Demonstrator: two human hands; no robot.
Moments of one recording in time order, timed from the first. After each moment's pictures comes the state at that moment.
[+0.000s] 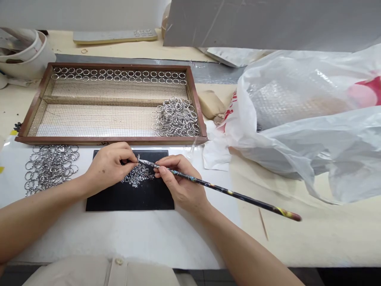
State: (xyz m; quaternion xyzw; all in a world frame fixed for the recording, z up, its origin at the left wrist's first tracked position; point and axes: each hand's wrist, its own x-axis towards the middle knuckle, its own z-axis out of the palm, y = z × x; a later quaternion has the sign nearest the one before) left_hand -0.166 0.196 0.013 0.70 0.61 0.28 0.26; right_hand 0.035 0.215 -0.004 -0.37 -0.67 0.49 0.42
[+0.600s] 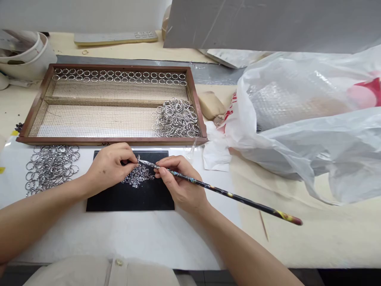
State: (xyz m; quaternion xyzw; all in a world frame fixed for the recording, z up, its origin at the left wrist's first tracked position) left_hand -0.166 0.196 0.014 0.70 0.61 0.28 0.25; right_hand 0.035 0.215 -0.004 -0.37 -0.67 0.49 0.42
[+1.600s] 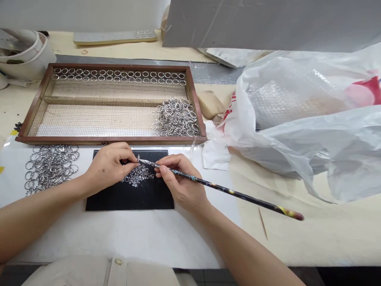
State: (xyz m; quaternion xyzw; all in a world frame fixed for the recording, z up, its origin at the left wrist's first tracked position) left_hand -0.165 0.196 0.016 0.69 0.61 0.28 0.27; right_hand 0.035 0.215 -0.002 -0.38 -0.66 0.49 0.42
